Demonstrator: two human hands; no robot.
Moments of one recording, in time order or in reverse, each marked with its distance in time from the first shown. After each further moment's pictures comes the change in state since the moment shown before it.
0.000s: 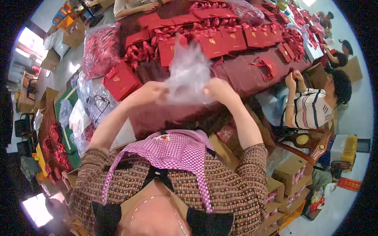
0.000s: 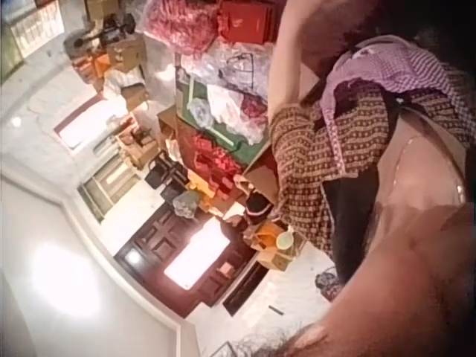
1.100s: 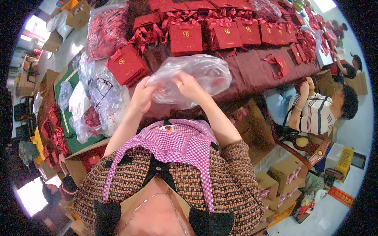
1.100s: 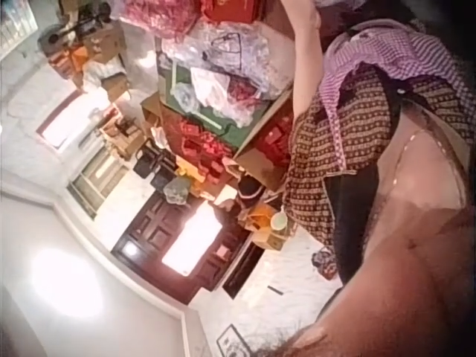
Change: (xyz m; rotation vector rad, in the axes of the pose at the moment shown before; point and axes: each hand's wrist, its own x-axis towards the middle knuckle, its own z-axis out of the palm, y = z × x) left_hand -0.059 -0.042 0.040 -0.911 0.591 -0.328; right_hand 0.037 -0.082 0.108 0.471 0.047 -0.055
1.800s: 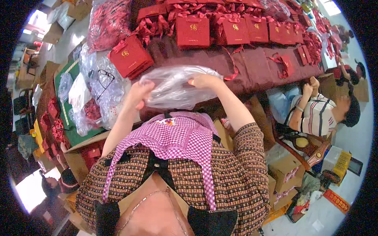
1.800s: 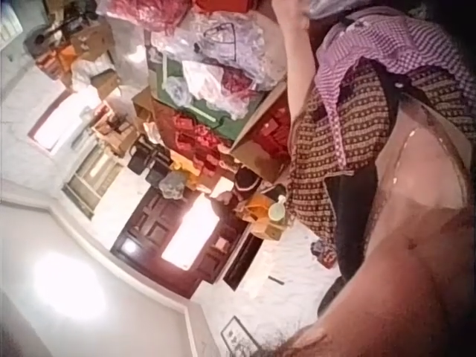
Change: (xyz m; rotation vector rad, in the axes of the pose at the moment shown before) left_hand -0.015 0.012 -0.047 0.255 0.126 -0.305; right_hand 0.024 0.064 -0.023 -0.525 -0.727 0.236
